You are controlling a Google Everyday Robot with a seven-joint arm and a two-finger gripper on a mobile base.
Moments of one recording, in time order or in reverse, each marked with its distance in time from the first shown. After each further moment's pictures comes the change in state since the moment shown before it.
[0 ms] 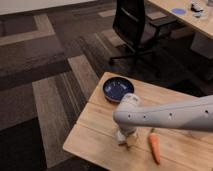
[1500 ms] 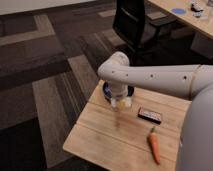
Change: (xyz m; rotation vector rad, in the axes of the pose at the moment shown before) arm 0.035 -0.154 -0.098 0.022 0.120 0.196
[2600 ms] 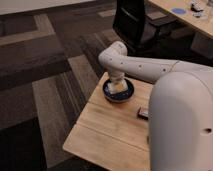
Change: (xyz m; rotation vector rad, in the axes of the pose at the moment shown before) arm -0.006 -0.095 0.026 0.106 -0.031 -0.161
